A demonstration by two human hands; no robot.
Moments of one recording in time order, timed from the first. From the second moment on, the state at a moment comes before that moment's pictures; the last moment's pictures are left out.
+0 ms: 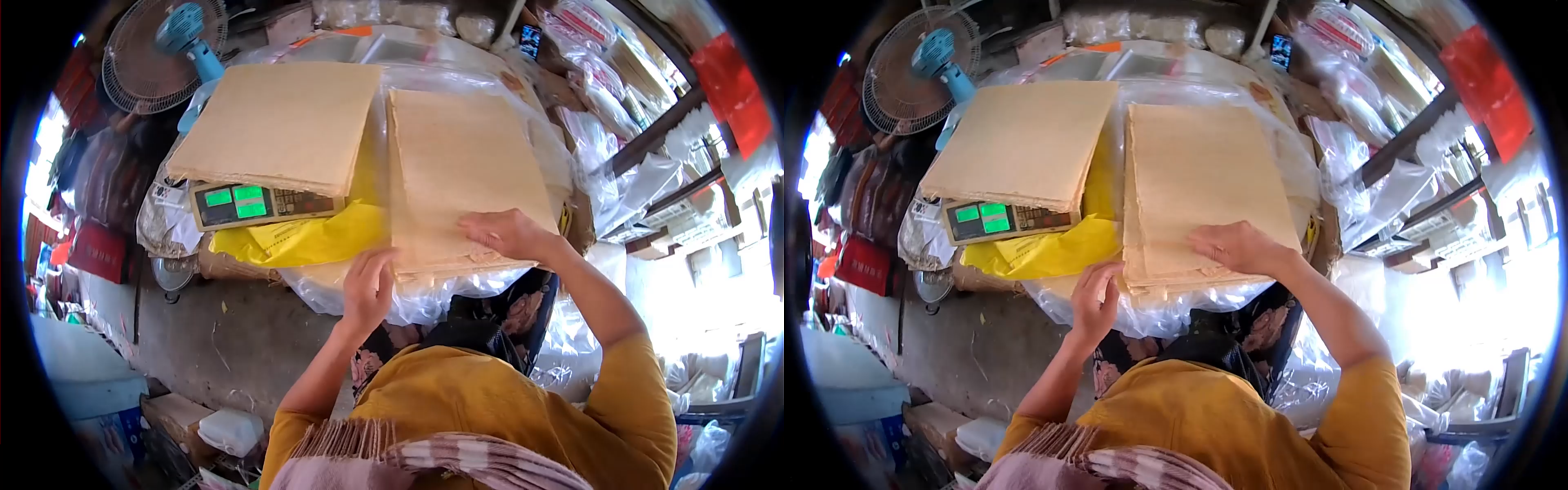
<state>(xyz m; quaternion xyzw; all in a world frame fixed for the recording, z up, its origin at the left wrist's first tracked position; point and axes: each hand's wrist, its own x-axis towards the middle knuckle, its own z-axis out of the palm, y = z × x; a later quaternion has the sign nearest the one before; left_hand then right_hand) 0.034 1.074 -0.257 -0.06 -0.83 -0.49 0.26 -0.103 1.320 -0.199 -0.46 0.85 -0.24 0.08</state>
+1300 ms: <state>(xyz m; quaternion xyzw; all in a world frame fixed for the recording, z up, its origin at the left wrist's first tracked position) -0.024 1.117 -0.269 -0.23 -0.90 -0.31 0.22 -0.286 1.308 0.173 -0.17 0.89 0.08 -0.43</state>
